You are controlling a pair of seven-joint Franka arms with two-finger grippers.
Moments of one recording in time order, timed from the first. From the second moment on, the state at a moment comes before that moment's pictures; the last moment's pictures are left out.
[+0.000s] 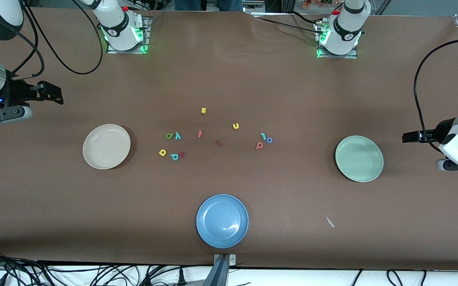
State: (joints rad) left arm 0.10 0.38 -0.02 -1.41 0.05 1.55 0.02; right arm 0.08 0.11 -0.05 -1.57 -0.01 1.53 -0.19
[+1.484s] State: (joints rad) left arm 0.10 0.38 -0.02 -1.41 0.05 1.55 0.02; right arm 0.08 0.11 -0.05 -1.57 -0.01 1.53 -0.19
